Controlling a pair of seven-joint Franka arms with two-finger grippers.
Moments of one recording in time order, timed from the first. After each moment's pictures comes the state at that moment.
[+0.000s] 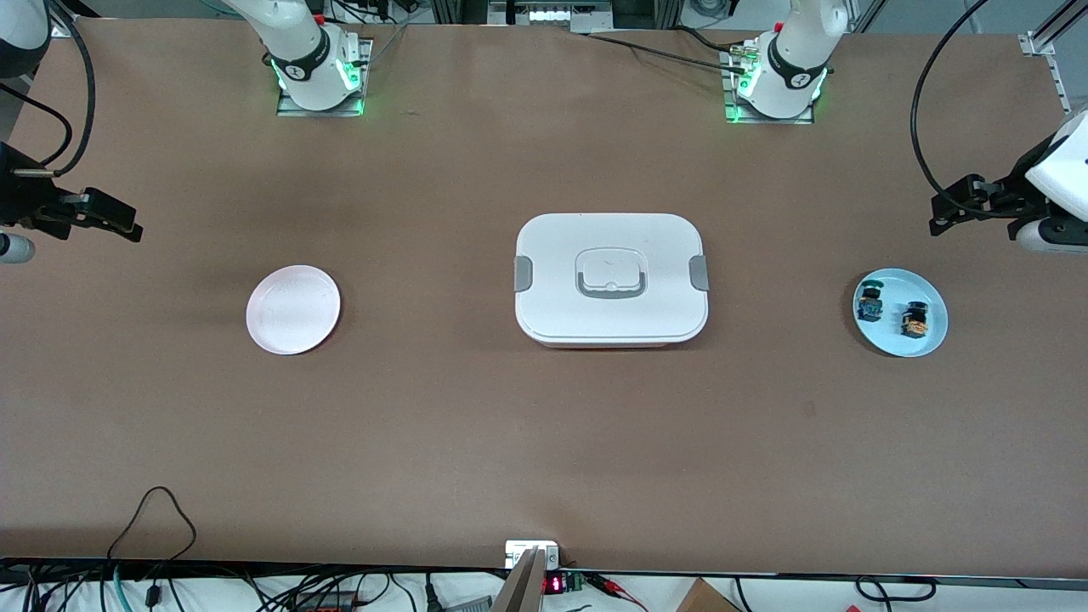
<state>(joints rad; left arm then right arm) 0.10 0.03 -0.10 -1.59 0.03 1.61 0.06 0.11 0.07 -0.17 -1.61 0.00 1.65 -0.03</state>
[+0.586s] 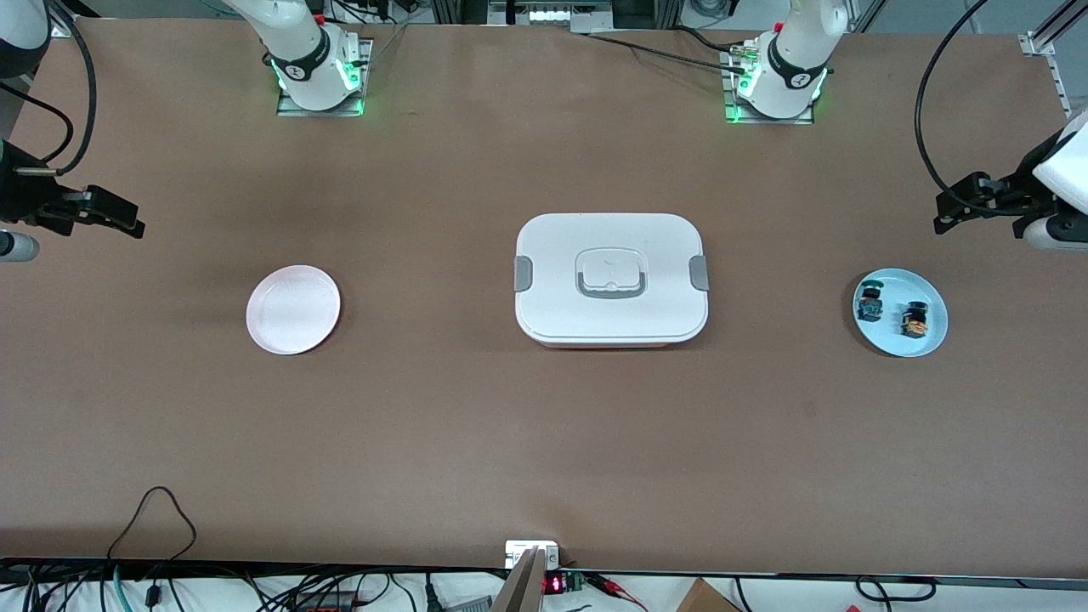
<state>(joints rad) 0.10 0.03 -0.09 -1.58 0.03 1.60 0.06 0.11 0.07 -0.17 -1.61 0.00 1.63 -0.03</state>
